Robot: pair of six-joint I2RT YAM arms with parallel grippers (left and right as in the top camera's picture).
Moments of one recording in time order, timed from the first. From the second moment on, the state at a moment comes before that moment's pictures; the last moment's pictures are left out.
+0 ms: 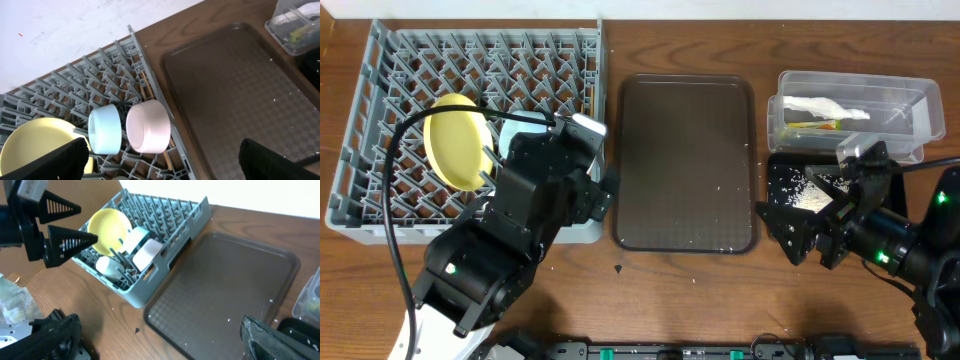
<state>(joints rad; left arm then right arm) -0.56 1.03 1.28 -0.92 -0.26 0.06 0.06 0.87 1.33 -1.07 -0.68 -0.01</state>
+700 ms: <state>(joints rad) -0.56 1.04 1.28 -0.92 -0.26 0.06 0.02 0.50 0.90 -0.84 -0.30 -0.31</state>
